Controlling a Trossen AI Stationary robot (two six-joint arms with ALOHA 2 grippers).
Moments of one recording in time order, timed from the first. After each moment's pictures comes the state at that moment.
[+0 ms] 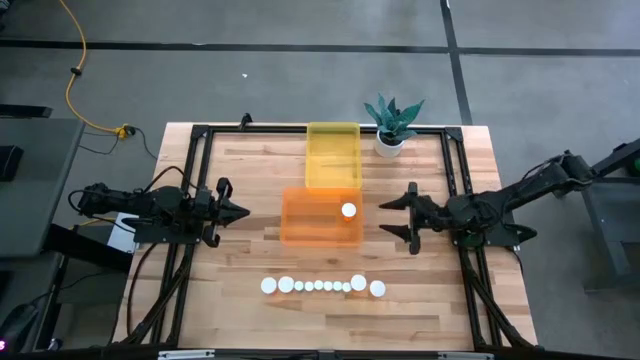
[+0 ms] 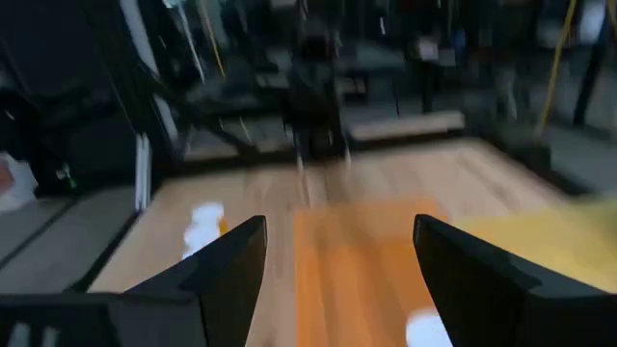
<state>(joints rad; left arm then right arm) -0.05 0.00 0.01 0.07 -0.12 -0.15 0.34 0.79 0.35 0.39 0.38 0.11</state>
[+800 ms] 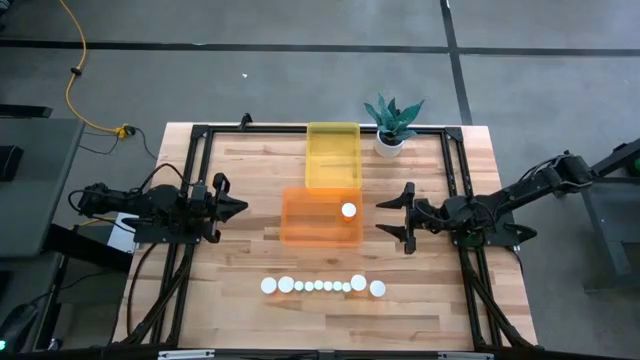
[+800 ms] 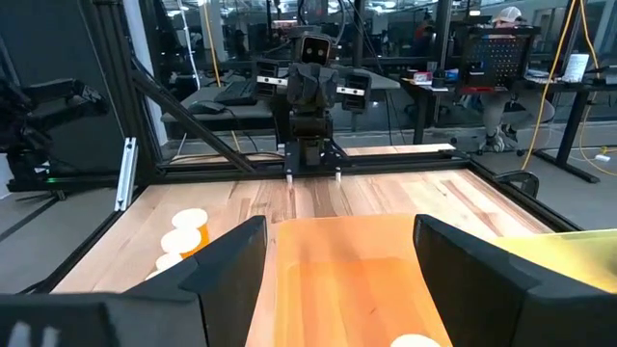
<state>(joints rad) -0.05 0.00 0.01 0.16 -0.19 -0.14 0.31 0.86 0.29 0.56 0.37 0.02</state>
